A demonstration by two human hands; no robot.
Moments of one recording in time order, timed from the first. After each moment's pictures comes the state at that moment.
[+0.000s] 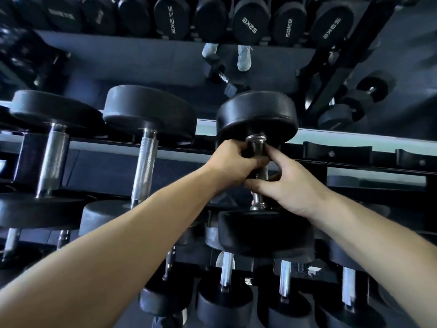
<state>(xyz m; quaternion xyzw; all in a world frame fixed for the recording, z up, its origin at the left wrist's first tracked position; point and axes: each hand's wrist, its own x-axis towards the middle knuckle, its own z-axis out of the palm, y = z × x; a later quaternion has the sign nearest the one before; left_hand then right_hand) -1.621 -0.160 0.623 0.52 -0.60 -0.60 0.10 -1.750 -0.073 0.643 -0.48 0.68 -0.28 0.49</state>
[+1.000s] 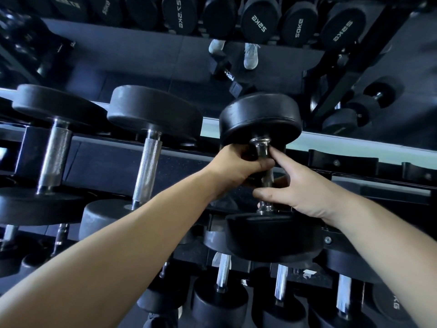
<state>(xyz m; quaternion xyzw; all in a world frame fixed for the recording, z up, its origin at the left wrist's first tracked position) -1.618 -0.167 0.612 0.47 -0.47 -0.74 0.15 -1.772 -0.087 0.651 -0.49 0.66 -0.18 0.54</state>
